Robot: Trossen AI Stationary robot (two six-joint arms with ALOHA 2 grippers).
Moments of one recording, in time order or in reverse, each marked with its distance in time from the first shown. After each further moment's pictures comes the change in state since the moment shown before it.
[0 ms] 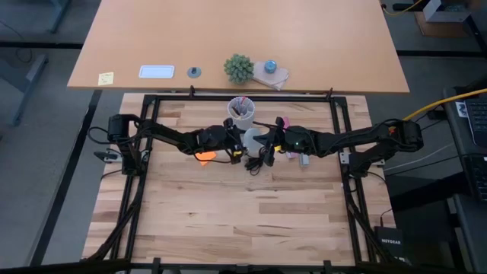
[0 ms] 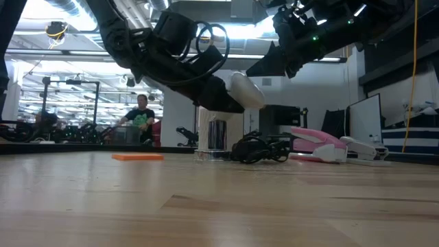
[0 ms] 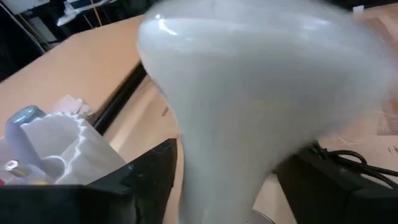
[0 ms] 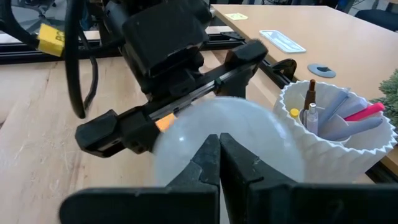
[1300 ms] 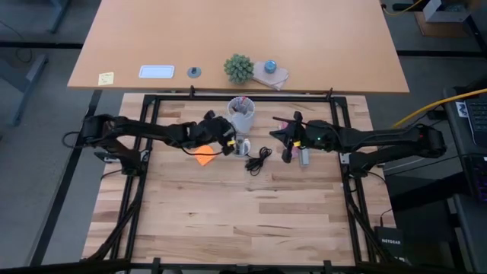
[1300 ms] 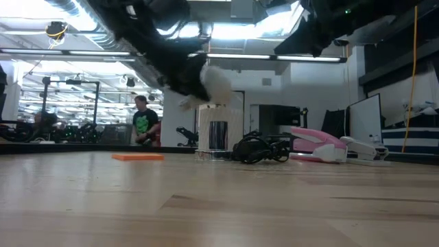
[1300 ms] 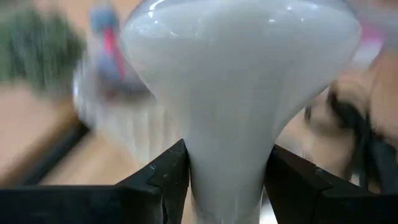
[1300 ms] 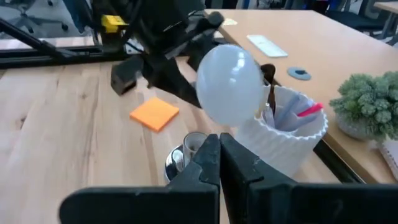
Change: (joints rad) left arm -0.003 -0.267 0.051 -0.559 -0.237 -0.323; right arm 0.000 -0.327 0.000 -0.337 0.013 -0.003
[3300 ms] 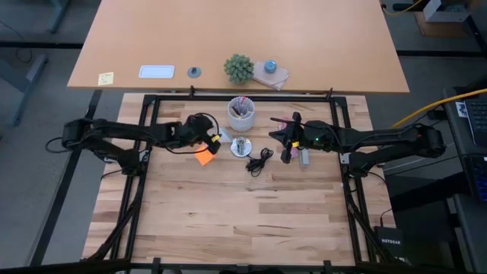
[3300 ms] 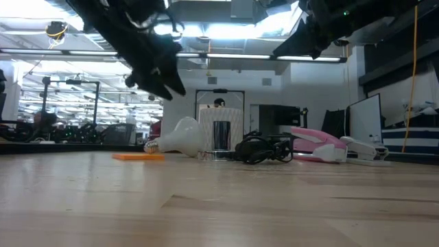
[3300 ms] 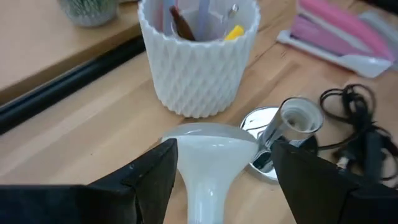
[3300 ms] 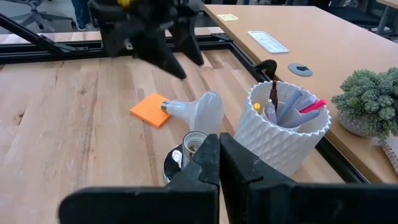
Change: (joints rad) left arm 0.013 -0.227 -0.124 -0.210 0.001 -0.328; right arm 0.000 0.018 0.000 0.002 -0.002 0.002
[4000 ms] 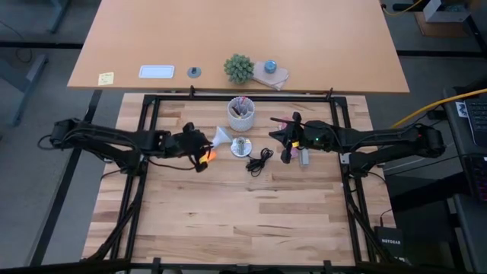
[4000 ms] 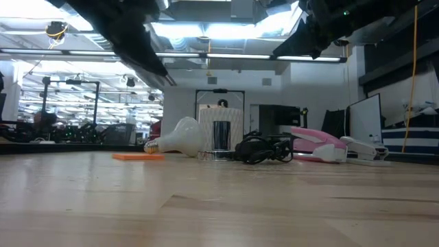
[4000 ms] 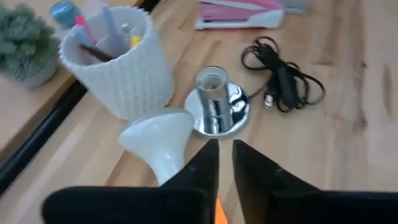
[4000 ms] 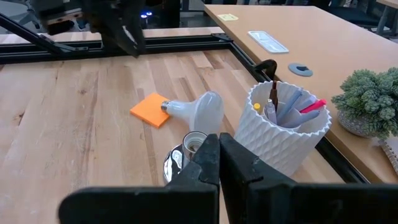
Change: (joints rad) left arm -0.218 -0.173 0.000 -0.164 0.000 0.245; right arm 0.000 0.000 0.000 0.000 0.000 0.000
